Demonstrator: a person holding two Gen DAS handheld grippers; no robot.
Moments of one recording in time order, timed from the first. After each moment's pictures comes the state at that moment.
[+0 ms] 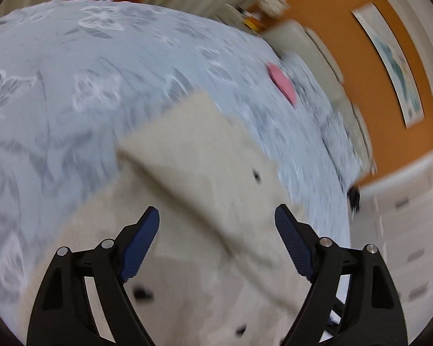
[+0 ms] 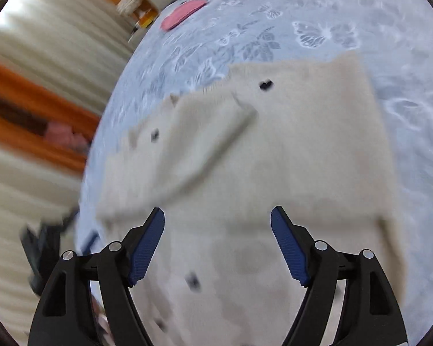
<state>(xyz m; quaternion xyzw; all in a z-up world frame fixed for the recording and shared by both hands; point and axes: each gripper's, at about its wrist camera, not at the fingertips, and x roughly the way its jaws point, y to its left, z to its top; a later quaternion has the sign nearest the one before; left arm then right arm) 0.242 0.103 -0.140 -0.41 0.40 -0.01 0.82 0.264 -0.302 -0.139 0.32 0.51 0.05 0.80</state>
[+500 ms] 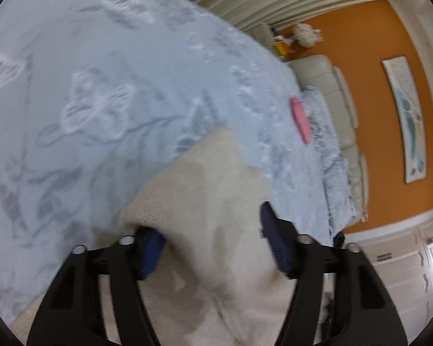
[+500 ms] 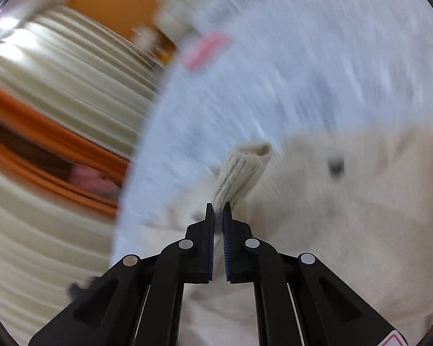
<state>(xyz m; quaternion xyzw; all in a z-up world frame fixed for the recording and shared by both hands) 0.286 0.140 -0.171 -0.49 0.37 0.02 0.79 0.324 -0.285 -0.089 0.35 0.38 0.09 0.85</state>
